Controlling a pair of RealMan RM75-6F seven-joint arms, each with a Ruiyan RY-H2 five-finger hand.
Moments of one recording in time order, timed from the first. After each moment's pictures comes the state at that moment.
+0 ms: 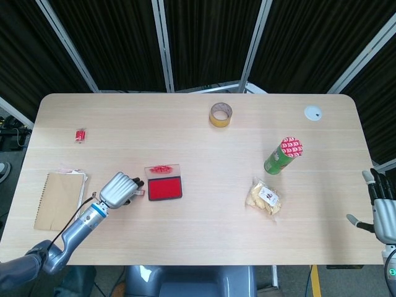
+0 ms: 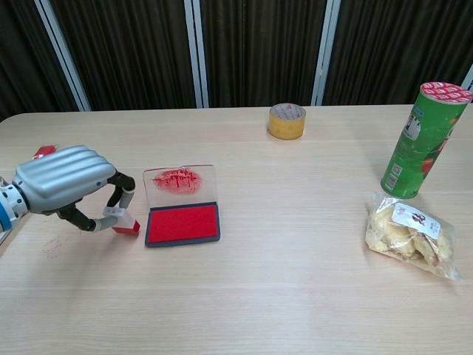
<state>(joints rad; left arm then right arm) -0.62 -1.67 0.04 -1.01 1.66 1.13 0.09 0.08 -1.18 0.11 -1.41 -1.42 1.46 0.06</state>
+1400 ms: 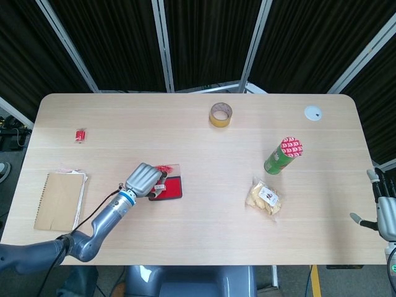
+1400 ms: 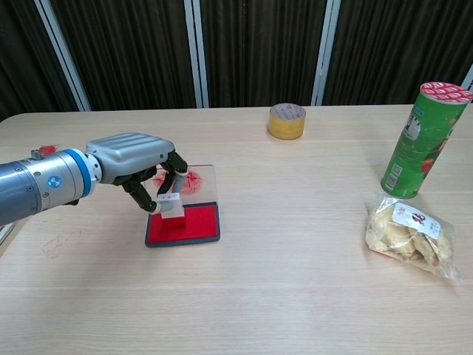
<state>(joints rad) -0.79 -1.65 -0.14 -1.33 1.20 0.82 0.37 0.09 -1.18 0.12 -1.38 -1.38 1.41 0.08</state>
